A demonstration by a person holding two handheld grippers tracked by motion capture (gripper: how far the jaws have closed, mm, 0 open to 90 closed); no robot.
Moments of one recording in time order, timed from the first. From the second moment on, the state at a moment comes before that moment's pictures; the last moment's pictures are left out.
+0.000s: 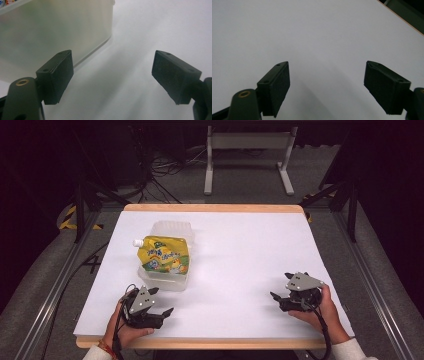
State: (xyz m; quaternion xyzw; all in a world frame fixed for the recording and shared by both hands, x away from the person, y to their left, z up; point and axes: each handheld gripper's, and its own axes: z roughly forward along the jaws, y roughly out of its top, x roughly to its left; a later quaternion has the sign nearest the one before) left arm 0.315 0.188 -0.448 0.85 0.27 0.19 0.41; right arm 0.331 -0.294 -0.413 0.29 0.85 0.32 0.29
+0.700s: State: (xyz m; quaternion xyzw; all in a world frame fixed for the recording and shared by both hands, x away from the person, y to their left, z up) left arm 0.322 0.193 -0.450 0.85 0.27 0.18 0.41; right arm 0.285 -0.364 -0.436 0.39 0.79 0.36 0.30
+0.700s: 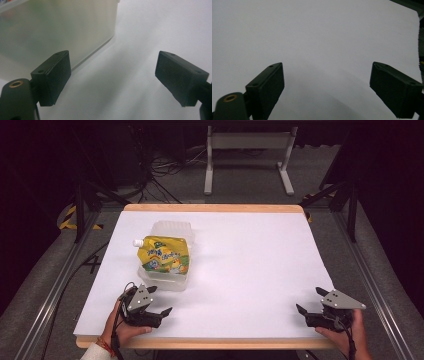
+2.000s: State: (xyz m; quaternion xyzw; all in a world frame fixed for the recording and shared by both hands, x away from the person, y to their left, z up) left arm 0.323 0.191 -0.451 0.86 0.26 0.17 0.41; right arm 0.286 -0.357 -0.441 0.39 0.79 0.35 0.31
